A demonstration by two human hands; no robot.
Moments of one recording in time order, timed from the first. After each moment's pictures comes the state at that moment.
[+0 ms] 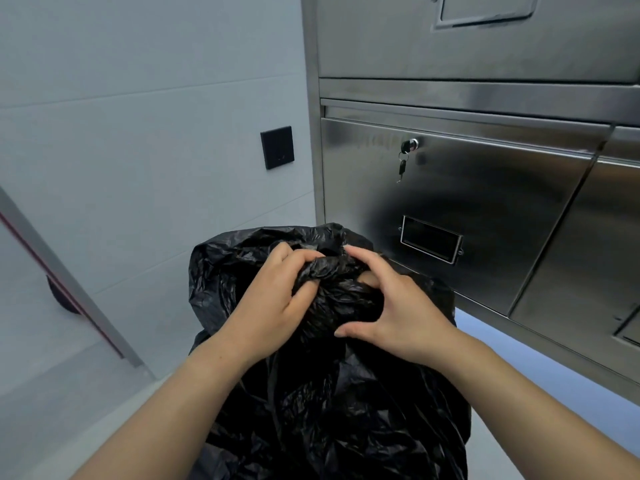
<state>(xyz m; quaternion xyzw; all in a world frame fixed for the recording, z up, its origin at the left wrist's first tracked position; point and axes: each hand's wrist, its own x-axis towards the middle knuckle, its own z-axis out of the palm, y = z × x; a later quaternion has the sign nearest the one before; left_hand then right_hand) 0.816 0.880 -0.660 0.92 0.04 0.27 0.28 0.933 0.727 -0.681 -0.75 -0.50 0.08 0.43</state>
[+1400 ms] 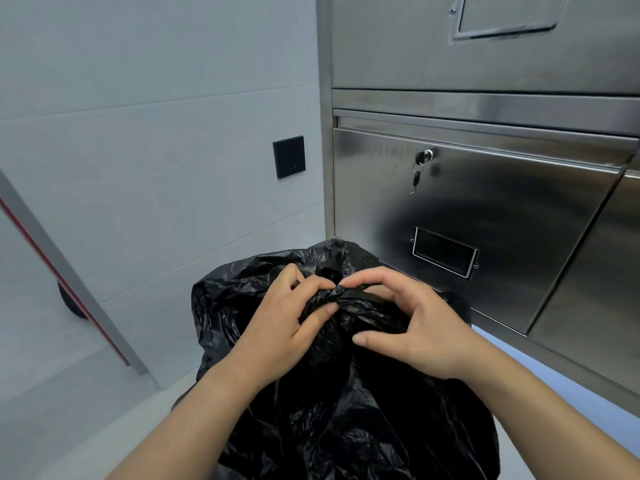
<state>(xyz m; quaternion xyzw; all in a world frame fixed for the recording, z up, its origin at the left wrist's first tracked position) 0.815 0.889 -0.681 0.92 0.06 0.29 0.25 0.933 0.724 -0.667 -0.62 -0.56 0.16 0.53</state>
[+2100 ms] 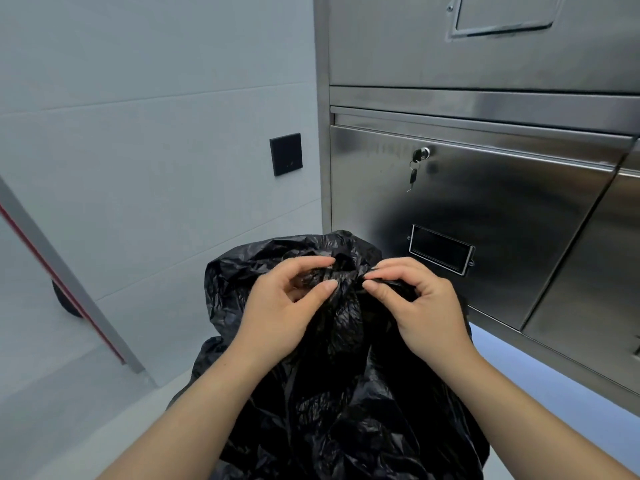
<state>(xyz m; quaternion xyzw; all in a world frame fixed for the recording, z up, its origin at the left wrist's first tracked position) 0.825 0.881 -0.673 0.80 0.11 0.33 0.50 0.934 0.737 -0.681 -0.66 -0.40 -0.05 0.64</state>
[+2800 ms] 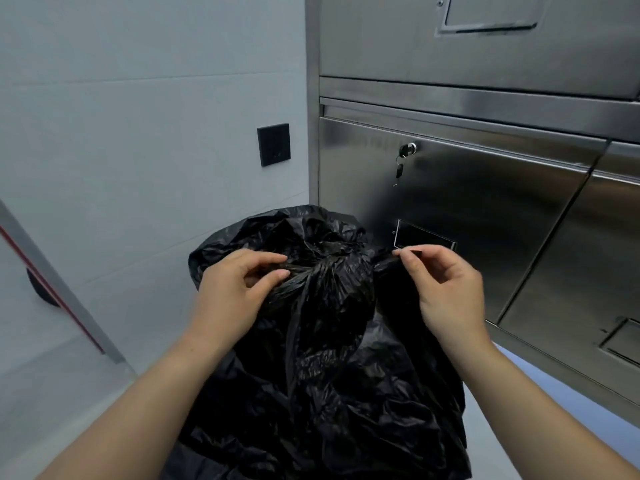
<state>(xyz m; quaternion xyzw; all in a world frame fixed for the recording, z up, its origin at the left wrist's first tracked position) 0.816 0.909 -0.677 0.86 0.16 0.38 0.31 0.960 0.712 -0.683 -0.67 -0.26 -0.06 0.69</state>
